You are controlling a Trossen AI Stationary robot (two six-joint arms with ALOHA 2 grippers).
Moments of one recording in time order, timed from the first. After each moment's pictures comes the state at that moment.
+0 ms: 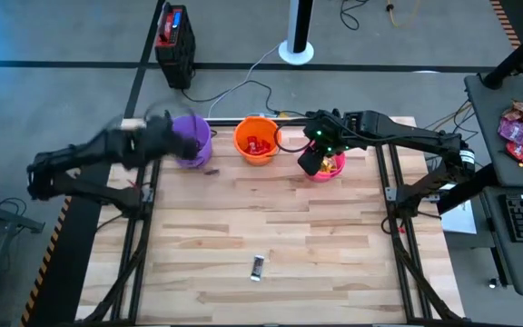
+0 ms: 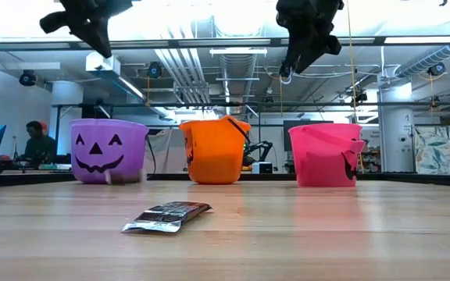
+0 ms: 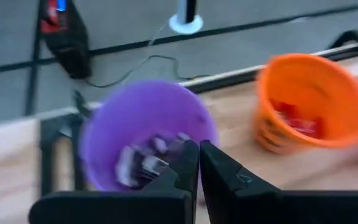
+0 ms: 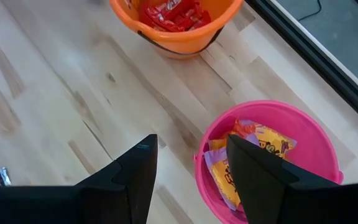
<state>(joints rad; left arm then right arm) 0.17 1.04 1.22 -1.22 -0.73 -0.93 -0.27 1.49 1.52 -1.08 0.12 0.39</state>
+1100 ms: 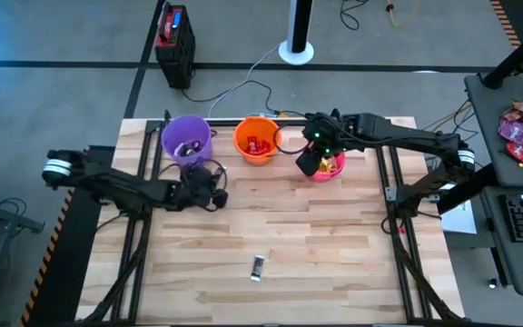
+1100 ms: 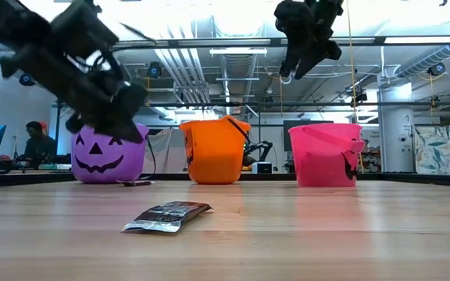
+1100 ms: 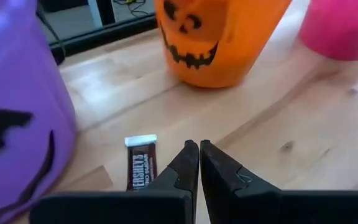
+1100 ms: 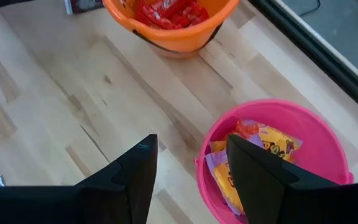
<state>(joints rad) -0.08 1.25 0.42 0.03 -0.80 -0.73 -0.27 1.49 1.48 -1.03 0.13 0.42</state>
